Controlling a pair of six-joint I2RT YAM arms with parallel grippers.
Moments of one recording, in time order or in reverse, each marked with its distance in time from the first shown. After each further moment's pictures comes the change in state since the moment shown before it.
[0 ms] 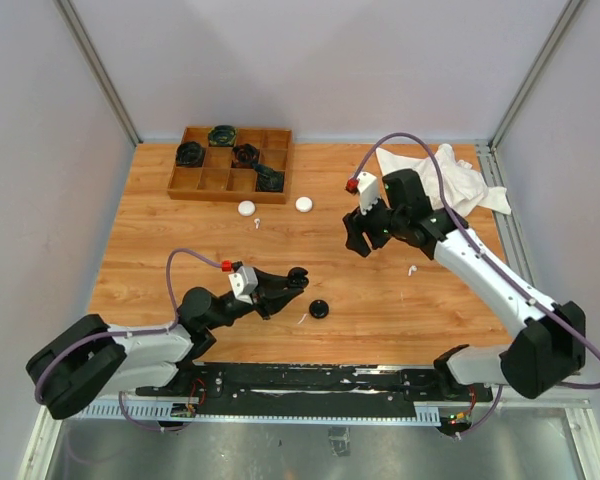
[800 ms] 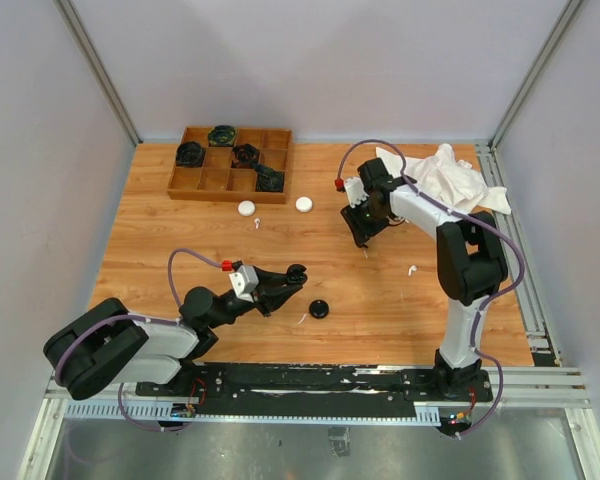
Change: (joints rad) left arm 0.038 0.180 -0.026 0.224 -0.008 0.012; right arm -0.129 0.641 0.279 -0.115 0.127 -0.063
